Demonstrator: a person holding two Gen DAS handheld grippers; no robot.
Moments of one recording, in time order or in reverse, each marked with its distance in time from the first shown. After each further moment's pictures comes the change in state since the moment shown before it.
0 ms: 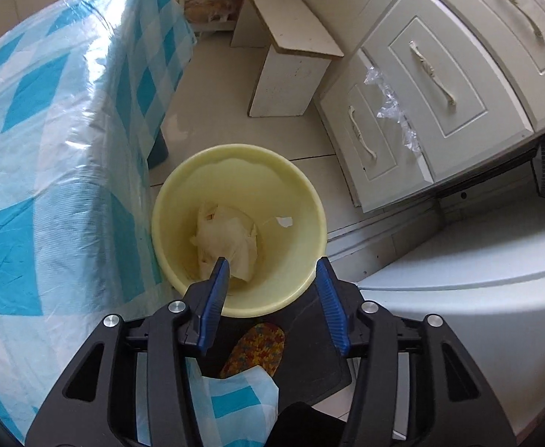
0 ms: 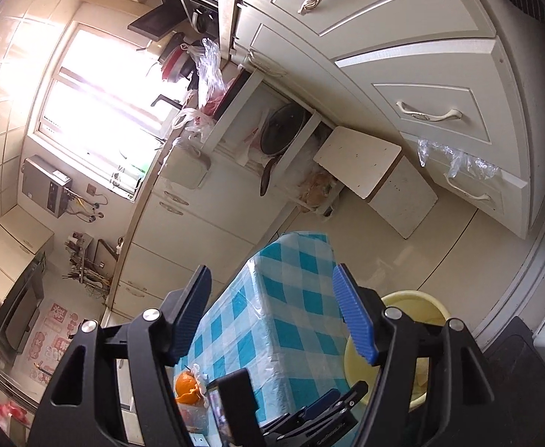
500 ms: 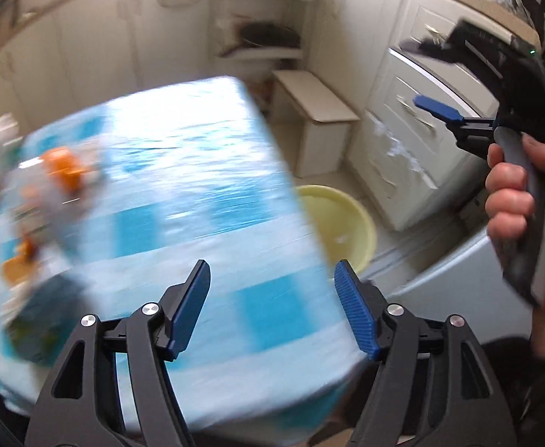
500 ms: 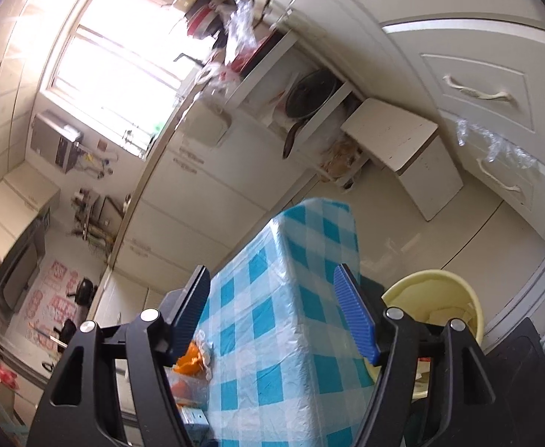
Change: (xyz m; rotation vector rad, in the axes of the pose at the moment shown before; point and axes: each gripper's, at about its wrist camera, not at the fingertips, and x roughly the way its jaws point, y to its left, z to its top) left arm -0.178 0.097 -0.116 0.104 -0.323 0.177; right arm 0.044 0.050 -0.037 -0.140 0.158 0.036
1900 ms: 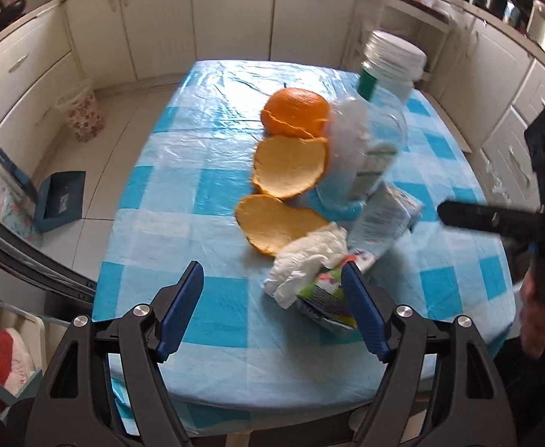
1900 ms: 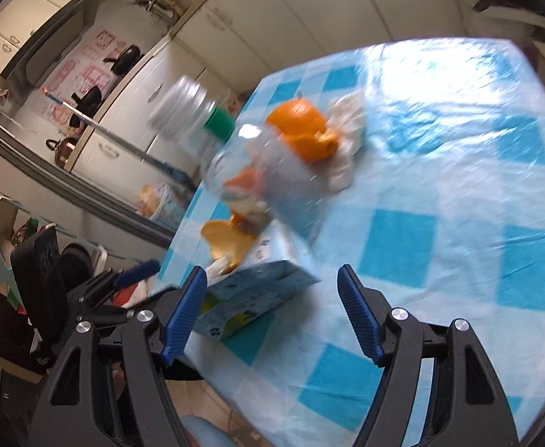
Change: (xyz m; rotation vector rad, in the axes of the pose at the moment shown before) left arm -0.042 0.236 -0.052 -0.262 0.041 0.167; right arm 0.153 0.163 -0.212 -0.470 0.690 0.137
